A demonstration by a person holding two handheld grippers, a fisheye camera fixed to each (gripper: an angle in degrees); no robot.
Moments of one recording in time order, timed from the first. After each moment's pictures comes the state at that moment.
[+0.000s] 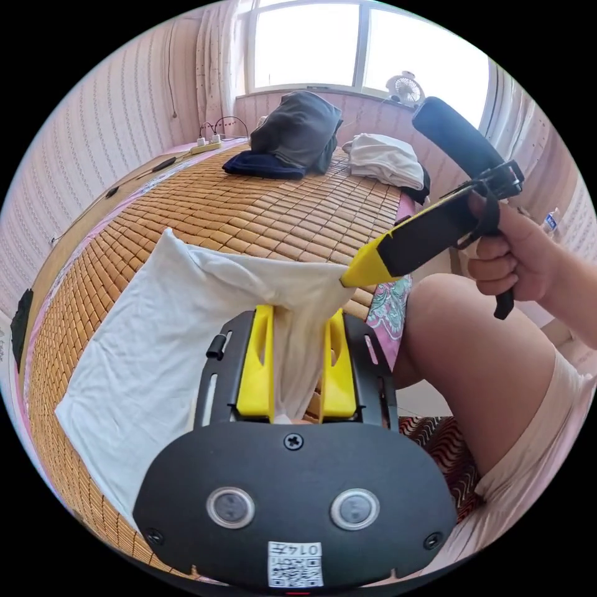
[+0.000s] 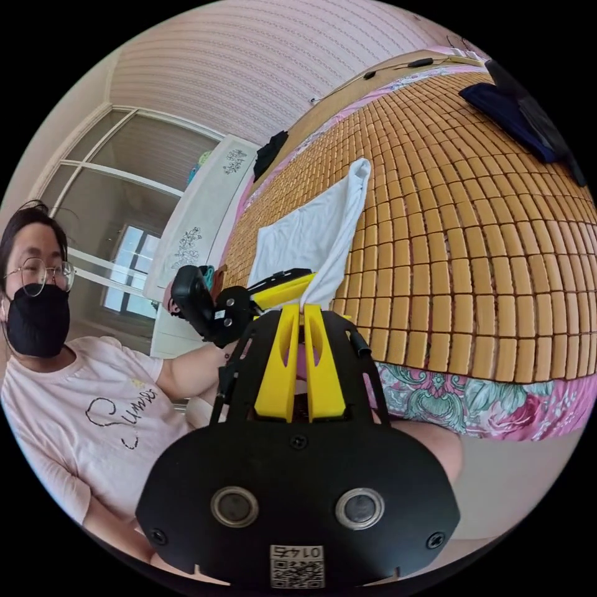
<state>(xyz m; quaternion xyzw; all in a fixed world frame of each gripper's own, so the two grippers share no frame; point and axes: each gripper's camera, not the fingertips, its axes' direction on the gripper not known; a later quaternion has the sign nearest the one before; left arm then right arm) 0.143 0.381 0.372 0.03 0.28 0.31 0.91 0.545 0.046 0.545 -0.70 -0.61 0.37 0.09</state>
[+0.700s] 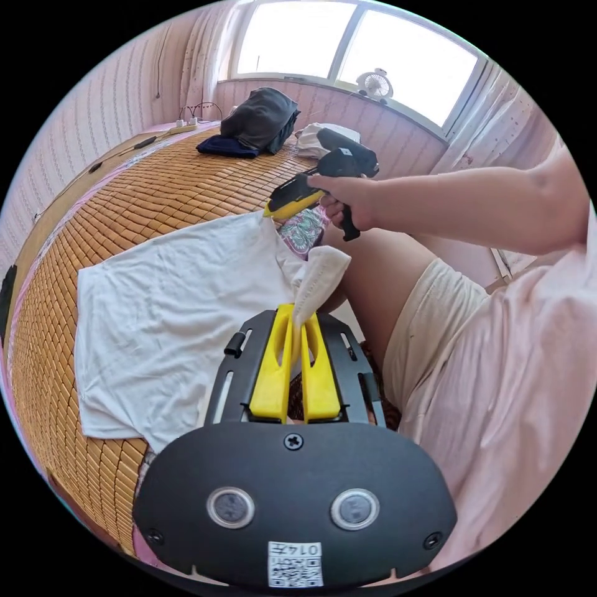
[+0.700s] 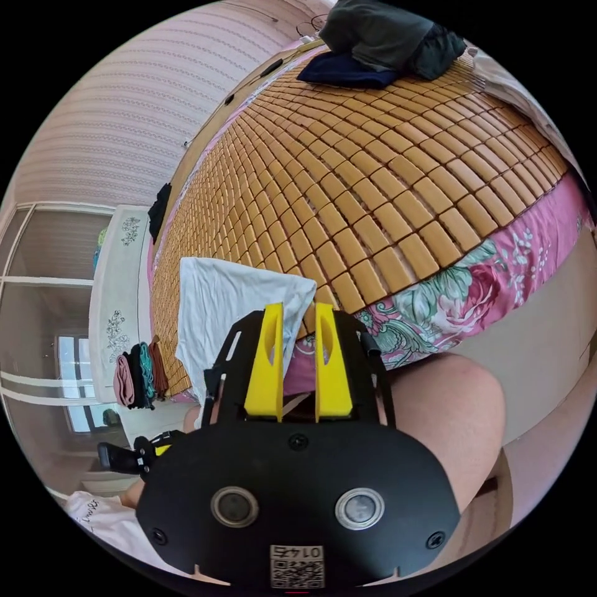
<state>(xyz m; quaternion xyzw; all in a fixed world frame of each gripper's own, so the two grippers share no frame) 0.051 0.470 0.269 -0.03 0.35 0.31 0.88 0.578 0.106 0.493 -0.87 -0.36 0.30 0.15</state>
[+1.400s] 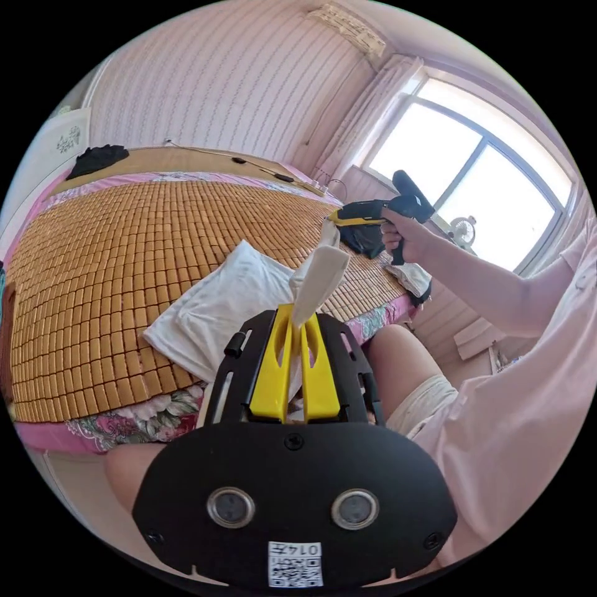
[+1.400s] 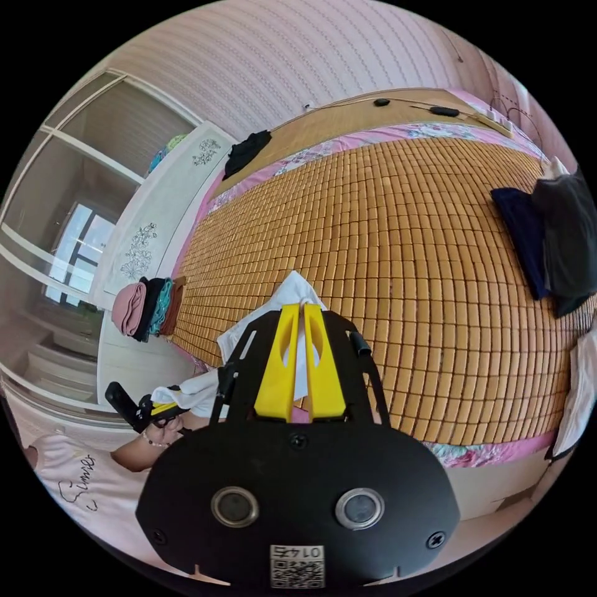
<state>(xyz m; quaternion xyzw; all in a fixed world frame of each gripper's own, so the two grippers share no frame) -0.151 0.452 0.252 0.07 0.33 -0.03 0.94 0.421 -0.018 0.655 -0.74 -0.61 0.21 0.20</state>
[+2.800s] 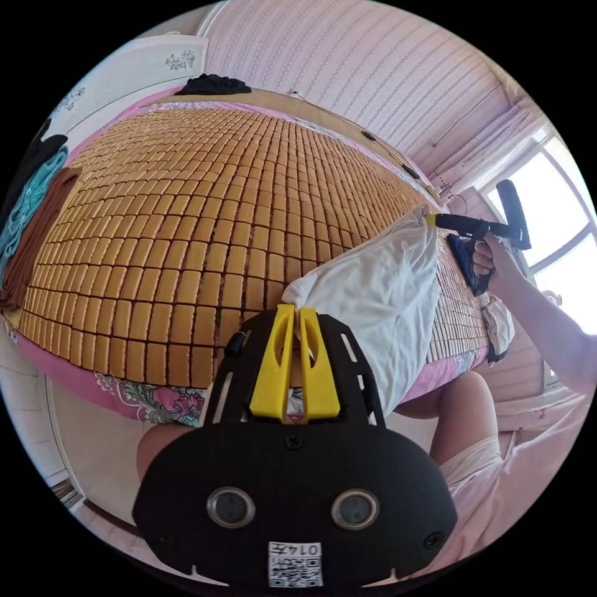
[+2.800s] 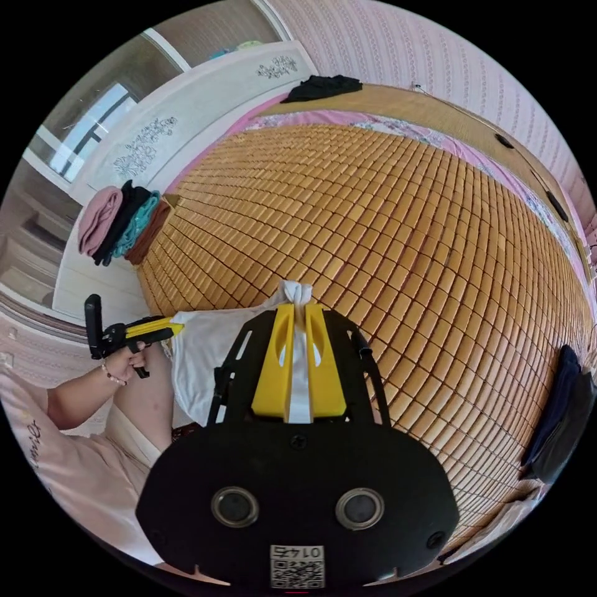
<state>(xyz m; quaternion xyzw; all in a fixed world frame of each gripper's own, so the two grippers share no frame) -0.258 0.496 0.267 -0.03 0.21 -0.19 0.96 0.335 -0.138 0.657 -0.61 -0.76 0.11 0.20</state>
